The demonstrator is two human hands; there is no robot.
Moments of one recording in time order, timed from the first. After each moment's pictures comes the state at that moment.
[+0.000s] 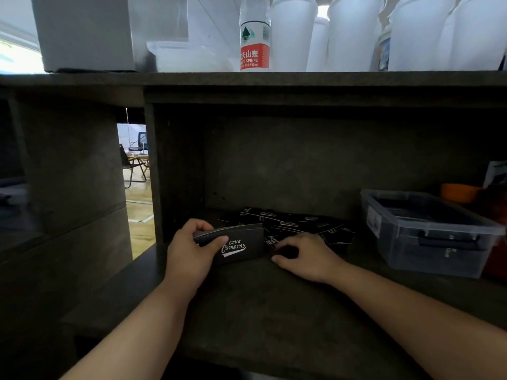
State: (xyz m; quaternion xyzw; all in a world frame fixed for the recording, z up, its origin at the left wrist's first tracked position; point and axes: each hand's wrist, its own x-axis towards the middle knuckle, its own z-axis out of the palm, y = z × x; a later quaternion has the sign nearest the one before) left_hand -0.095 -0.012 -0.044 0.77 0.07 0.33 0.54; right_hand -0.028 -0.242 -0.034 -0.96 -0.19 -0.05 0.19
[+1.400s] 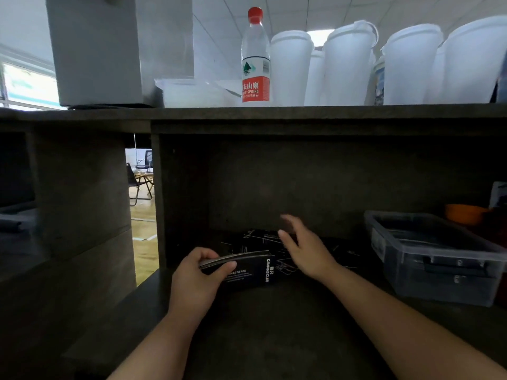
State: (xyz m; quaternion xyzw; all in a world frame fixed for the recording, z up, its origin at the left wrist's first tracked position) left_hand -0.106 -0.021 -0.035 0.79 0.10 0.32 0.51; right_hand 0.004 -0.229 -0.004 -0.87 -0.26 -0.19 0.38
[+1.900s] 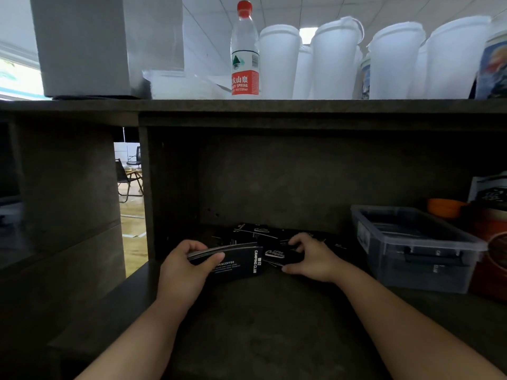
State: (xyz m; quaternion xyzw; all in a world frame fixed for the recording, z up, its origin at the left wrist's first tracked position) left_hand -0.106 -0.022 -0.037 0.77 0.09 0.32 0.54; right_hand 0.008 -0.273 -0.022 -0.94 -0.16 -0.05 0.30
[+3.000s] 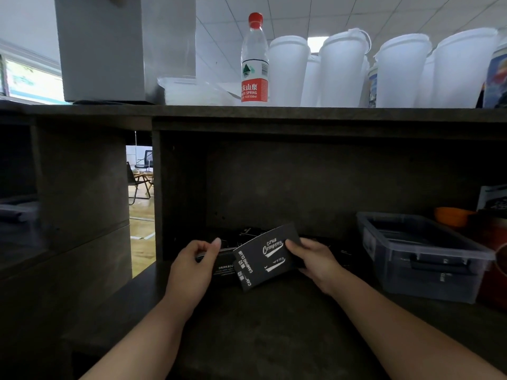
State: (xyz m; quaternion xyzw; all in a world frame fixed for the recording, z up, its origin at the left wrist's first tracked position) left_hand -0.111 -0.025 -0.031 0.76 0.08 0.30 0.58; right_hand -0.023 -0.245 -0.012 -0.68 -0.10 0.03 0.72
